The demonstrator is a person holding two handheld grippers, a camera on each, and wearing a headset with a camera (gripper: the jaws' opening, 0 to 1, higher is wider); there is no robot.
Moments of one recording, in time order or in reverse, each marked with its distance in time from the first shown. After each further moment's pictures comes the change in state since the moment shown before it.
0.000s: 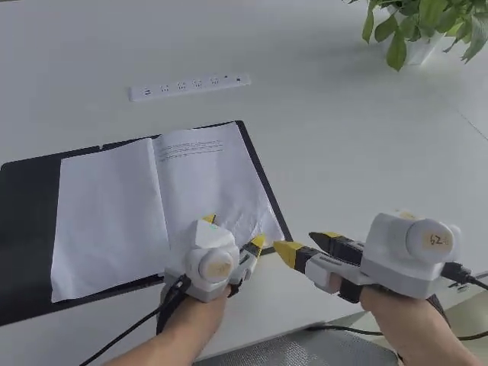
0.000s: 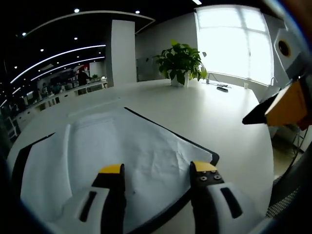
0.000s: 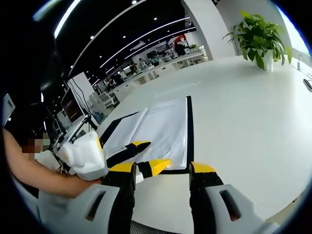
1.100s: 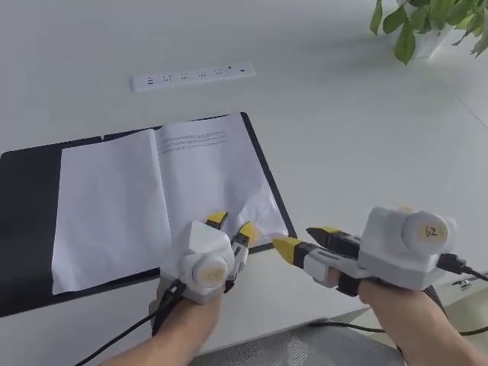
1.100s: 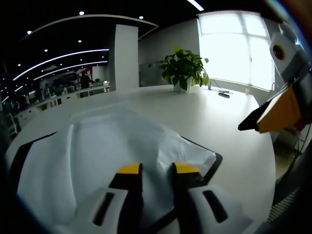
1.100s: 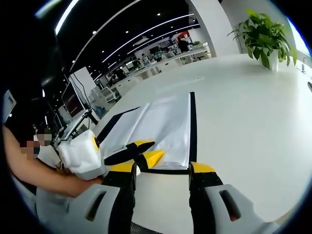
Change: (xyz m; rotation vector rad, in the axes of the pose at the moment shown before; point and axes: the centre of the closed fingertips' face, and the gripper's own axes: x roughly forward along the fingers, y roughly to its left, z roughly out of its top) left arm -0.002 0.007 0.003 -0.019 -0.055 0.009; right arm 0.014 0.001 -0.003 -0.028 0.042 0.020
